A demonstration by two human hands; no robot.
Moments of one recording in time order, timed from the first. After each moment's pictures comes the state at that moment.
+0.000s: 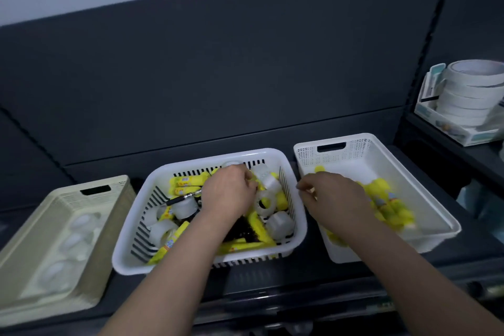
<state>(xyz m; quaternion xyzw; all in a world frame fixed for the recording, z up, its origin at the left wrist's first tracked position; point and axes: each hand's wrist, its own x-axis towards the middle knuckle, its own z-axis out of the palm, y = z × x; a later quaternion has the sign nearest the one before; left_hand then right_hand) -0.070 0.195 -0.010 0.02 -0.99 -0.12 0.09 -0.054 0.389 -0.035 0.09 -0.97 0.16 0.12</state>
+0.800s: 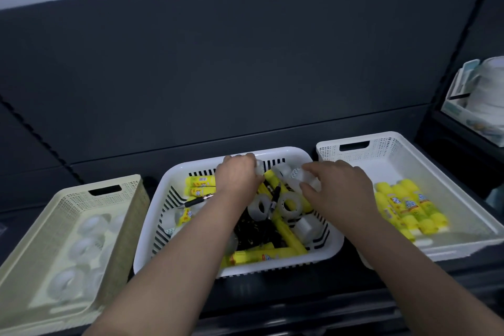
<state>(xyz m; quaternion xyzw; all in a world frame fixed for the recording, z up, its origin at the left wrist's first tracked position) -0.131 0.151 -0.038 0.00 -0.99 -0.07 0.09 -0.071 0.338 -0.029 0.08 -0.97 0.15 0.18</state>
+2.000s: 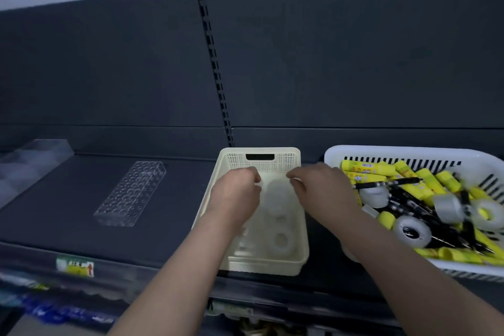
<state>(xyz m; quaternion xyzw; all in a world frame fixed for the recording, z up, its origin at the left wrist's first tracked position) 0.000 -0.165 -0.032 0.11 -0.98 -0.13 0.09 -0.039 0.005 -0.035 0.25 -0.95 0.15 0.13</state>
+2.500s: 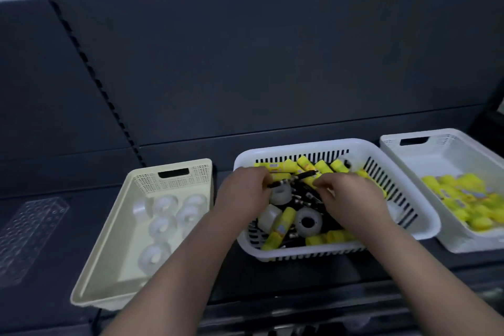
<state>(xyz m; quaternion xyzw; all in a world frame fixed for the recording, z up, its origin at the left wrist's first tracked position) -0.047 -0.006 -0.020 -0.09 -0.98 -0.18 0.06 -0.033 0.199 -0.031 0.06 -0.98 0.10 0.13</state>
